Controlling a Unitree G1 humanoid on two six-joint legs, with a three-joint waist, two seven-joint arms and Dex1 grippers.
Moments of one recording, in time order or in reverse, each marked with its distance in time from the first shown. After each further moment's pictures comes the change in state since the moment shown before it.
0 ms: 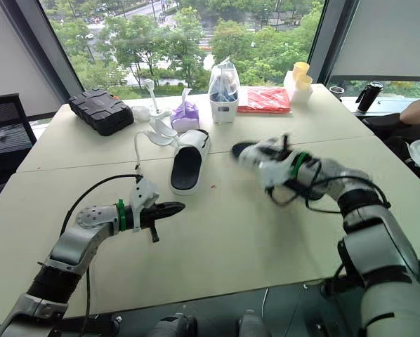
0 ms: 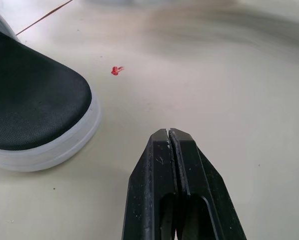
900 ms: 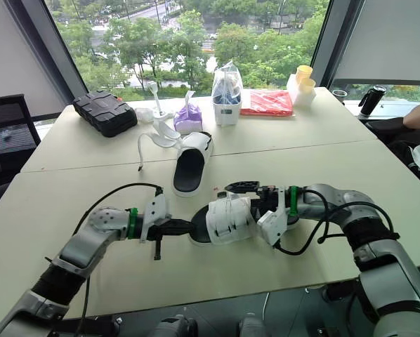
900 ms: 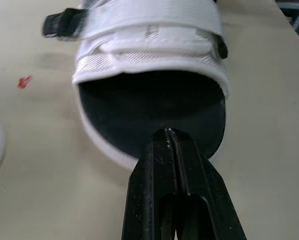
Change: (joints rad) left arm -0.013 0.049 -0.114 -0.018 0.029 -0.055 -0.172; right arm 0.323 -0.022 0.003 -0.509 0.010 -0.636 0.147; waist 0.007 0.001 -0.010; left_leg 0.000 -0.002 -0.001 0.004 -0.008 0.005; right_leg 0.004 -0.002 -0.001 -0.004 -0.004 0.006
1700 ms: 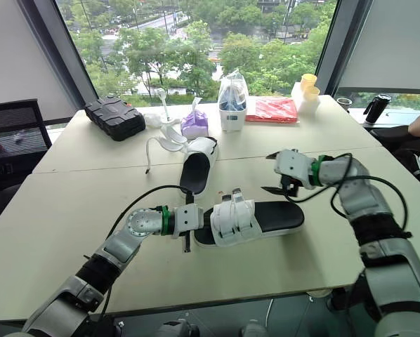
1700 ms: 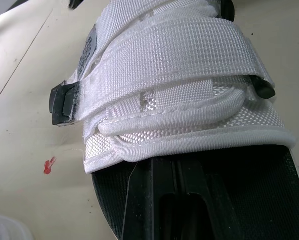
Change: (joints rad) left arm -0.122 -0.191 -0.172 0.318 0.280 -0.466 0.147; right arm 0.089 -0.097 -0.201 -0.137 0.773 0.921 0.824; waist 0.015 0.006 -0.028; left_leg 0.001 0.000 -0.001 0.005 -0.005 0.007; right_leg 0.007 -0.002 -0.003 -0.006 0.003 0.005
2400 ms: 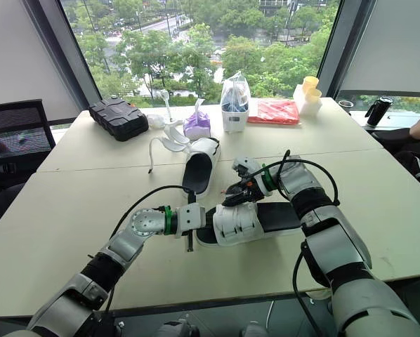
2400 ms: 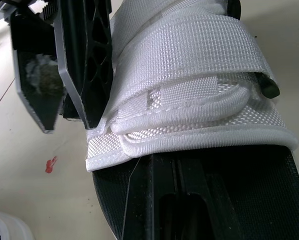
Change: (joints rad) left arm -0.017 -0.044 -0.009 0.078 0.012 -0.049 0.032; right arm -0.348 0.375 0.204 0.367 0.091 0.642 0.336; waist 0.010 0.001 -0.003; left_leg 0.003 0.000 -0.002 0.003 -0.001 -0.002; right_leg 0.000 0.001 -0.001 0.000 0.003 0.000
